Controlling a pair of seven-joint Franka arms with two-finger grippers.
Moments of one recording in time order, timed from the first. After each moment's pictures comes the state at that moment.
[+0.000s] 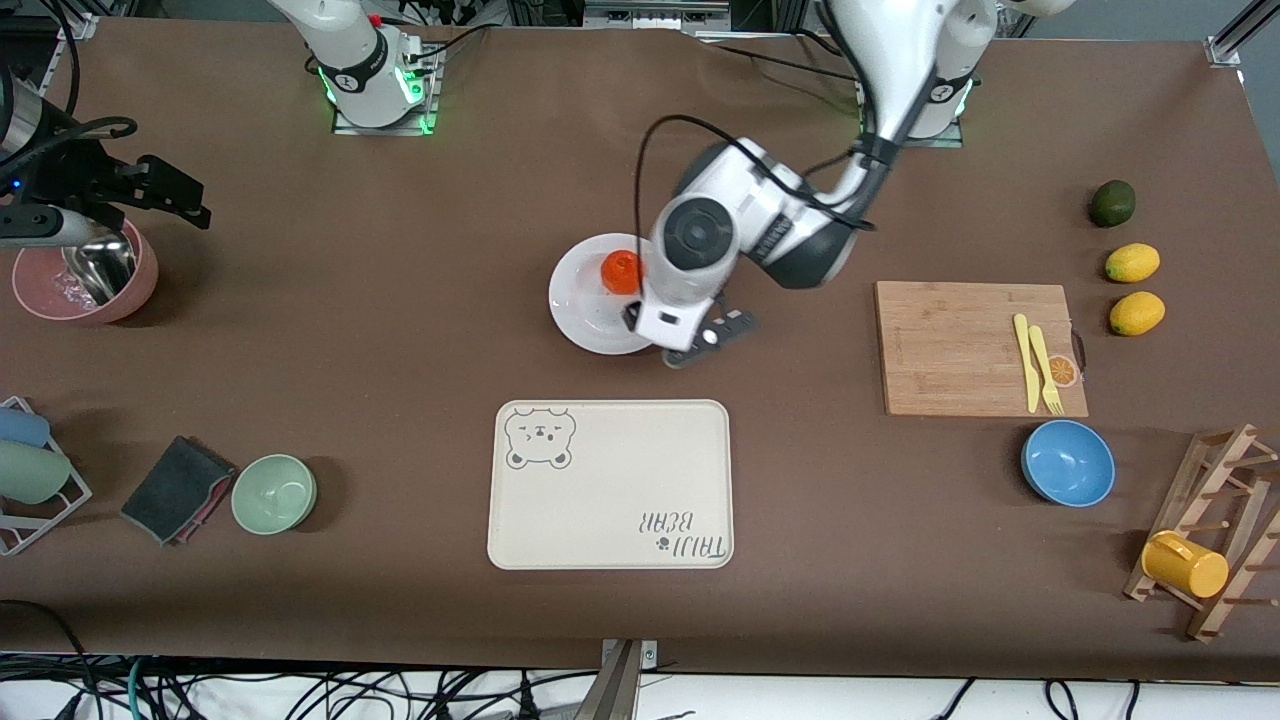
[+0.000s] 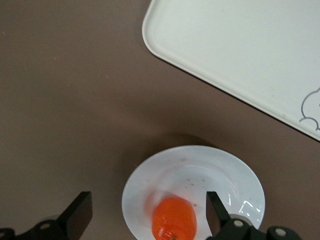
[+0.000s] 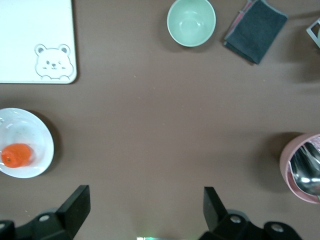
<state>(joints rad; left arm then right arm) -0.59 0.63 -0.07 -1.39 -0.15 1.87 -1.06 0.01 -0.02 0.04 -1.62 0.04 1.55 0.03</state>
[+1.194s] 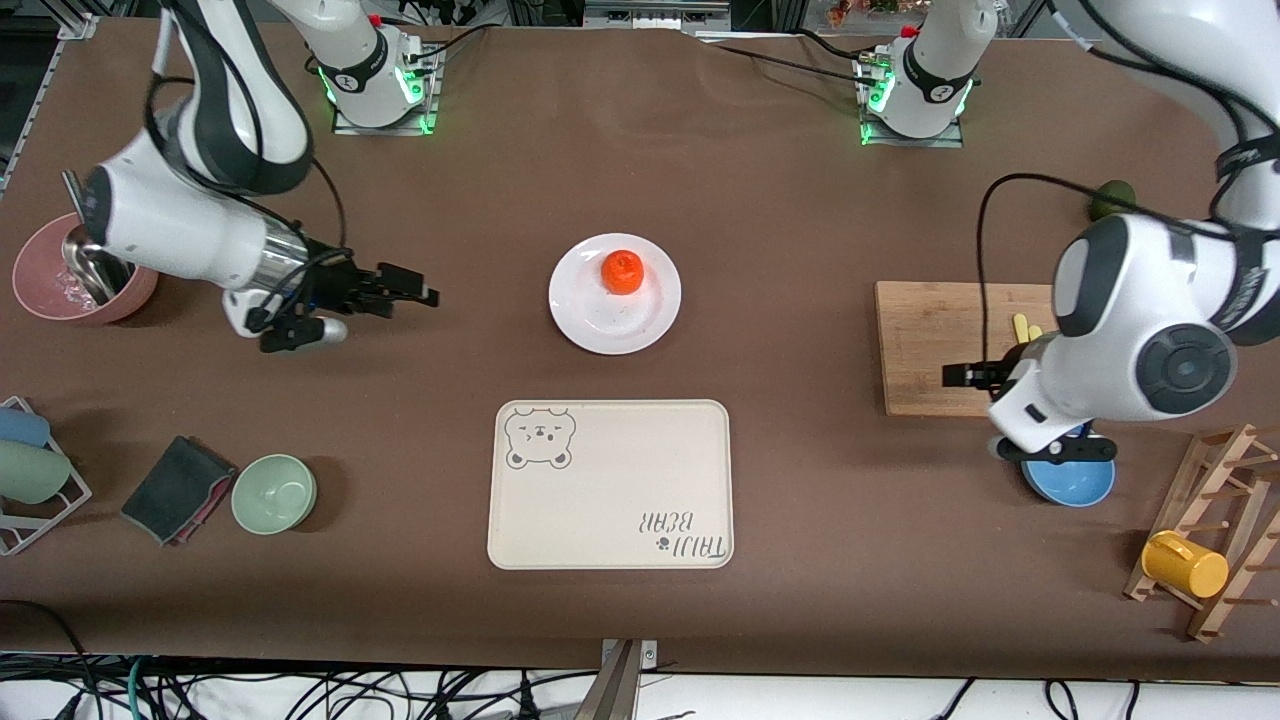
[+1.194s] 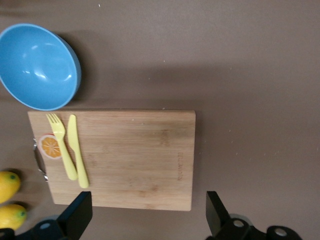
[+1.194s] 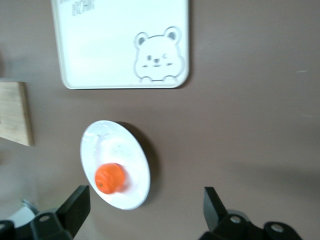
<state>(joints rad) -0.06 0.50 -0.06 -1.38 0.08 1.59 -0.10 0.01 0.14 0.22 -2.12 0.69 2.19 -0.20</state>
